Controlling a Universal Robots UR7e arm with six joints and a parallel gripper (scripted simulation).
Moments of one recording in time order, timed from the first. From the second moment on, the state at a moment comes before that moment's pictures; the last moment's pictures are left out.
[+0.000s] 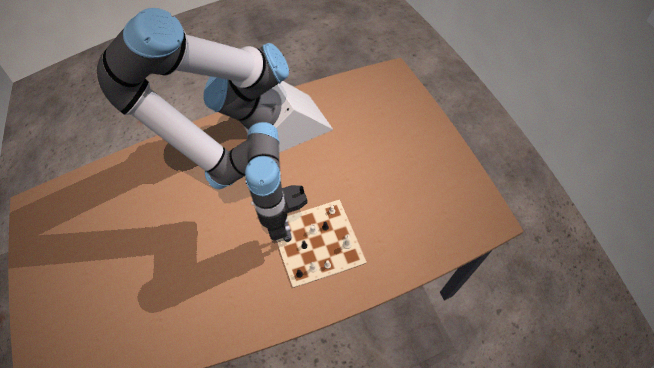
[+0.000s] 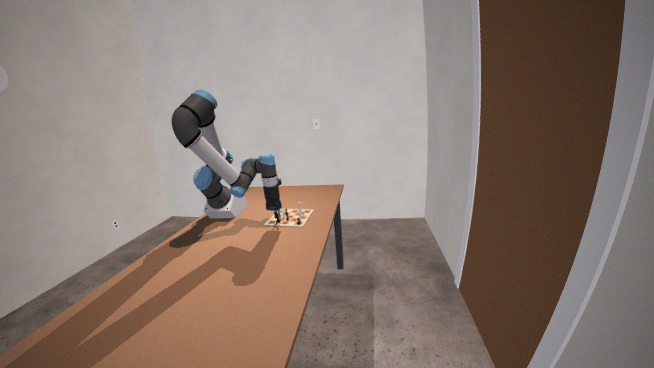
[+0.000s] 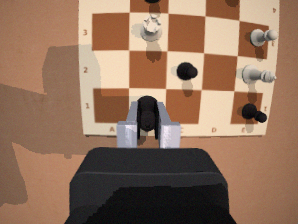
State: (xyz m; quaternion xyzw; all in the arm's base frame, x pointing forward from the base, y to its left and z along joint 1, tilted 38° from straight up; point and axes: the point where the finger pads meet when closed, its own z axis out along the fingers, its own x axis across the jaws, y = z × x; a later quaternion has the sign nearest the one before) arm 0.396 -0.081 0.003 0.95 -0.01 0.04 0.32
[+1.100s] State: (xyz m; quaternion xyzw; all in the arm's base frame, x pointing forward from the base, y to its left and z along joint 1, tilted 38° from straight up) arm 0.396 -0.084 0.000 0.95 -0.01 0.04 0.32
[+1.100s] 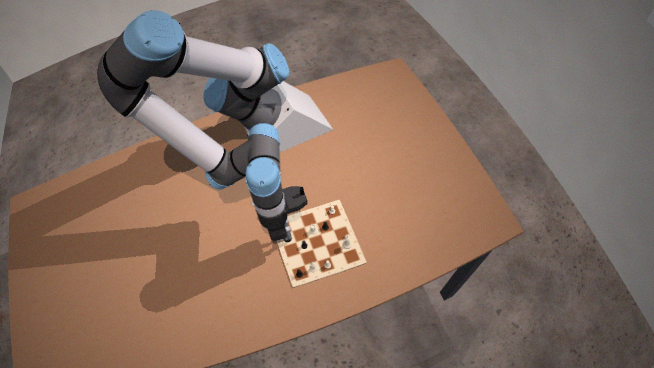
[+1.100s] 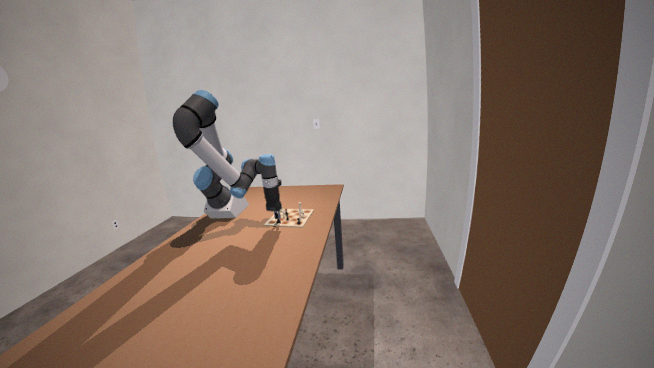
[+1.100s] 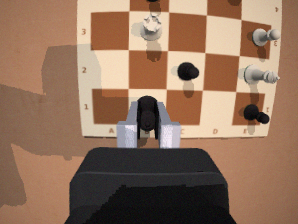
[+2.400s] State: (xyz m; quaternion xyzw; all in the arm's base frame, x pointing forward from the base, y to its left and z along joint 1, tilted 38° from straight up) arm 0.397 -0.084 0.000 0.95 -0.01 0.04 0.32
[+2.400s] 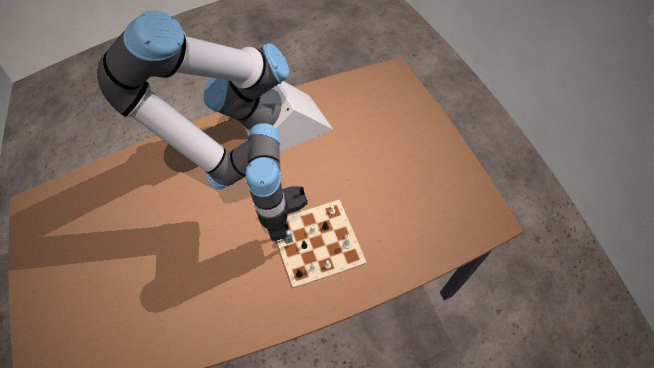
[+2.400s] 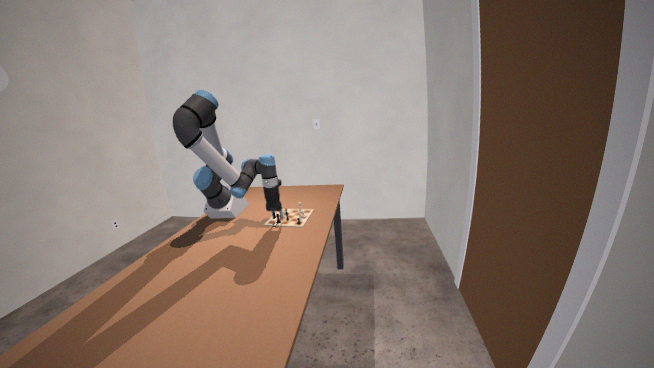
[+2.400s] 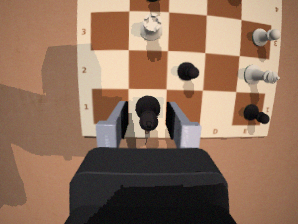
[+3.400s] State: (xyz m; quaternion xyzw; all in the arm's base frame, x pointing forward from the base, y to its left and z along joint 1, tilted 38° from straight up) arm 0.394 -0.063 0.027 0.95 -0.01 0.04 0.32
